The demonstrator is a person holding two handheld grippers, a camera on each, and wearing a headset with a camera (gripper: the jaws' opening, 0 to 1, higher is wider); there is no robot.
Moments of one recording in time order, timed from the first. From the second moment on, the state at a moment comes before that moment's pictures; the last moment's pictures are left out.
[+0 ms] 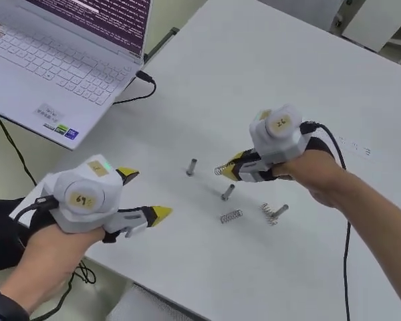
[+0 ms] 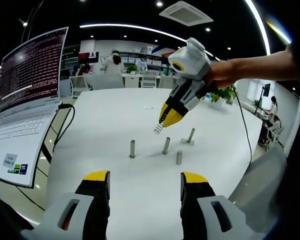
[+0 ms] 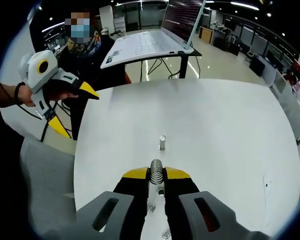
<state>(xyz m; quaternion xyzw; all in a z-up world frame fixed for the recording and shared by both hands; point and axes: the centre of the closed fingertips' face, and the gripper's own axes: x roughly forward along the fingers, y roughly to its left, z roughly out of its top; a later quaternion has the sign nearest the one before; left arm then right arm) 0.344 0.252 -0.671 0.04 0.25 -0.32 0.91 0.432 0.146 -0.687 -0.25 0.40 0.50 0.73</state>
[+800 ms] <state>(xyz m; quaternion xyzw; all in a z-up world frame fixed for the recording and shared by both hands) 0.343 0.249 -0.677 0.03 0.26 -0.32 0.91 0.451 0.180 -0.708 -0.27 0.41 0.50 0.71</state>
